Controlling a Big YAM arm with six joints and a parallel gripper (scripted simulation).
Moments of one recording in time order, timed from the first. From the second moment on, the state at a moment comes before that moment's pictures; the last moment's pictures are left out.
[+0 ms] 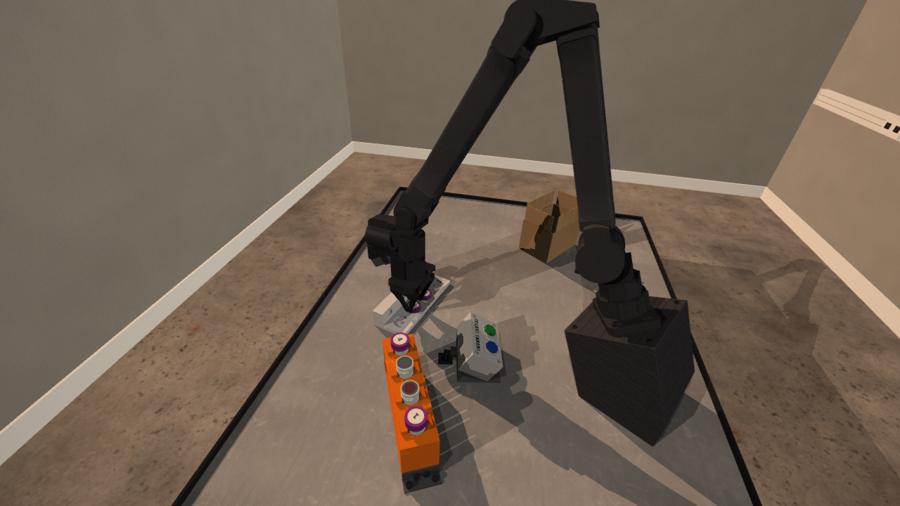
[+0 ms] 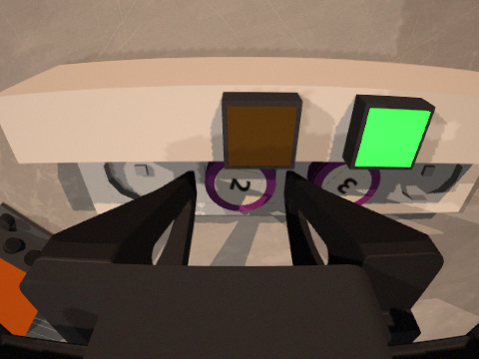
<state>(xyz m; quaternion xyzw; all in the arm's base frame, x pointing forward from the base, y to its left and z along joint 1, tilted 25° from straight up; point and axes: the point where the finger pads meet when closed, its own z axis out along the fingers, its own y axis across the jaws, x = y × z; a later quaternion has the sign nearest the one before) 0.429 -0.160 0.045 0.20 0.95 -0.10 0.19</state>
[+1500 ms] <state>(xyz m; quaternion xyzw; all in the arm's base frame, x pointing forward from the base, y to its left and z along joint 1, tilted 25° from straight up) 0.428 -0.160 0.046 0.20 0.95 -0.10 0.19</state>
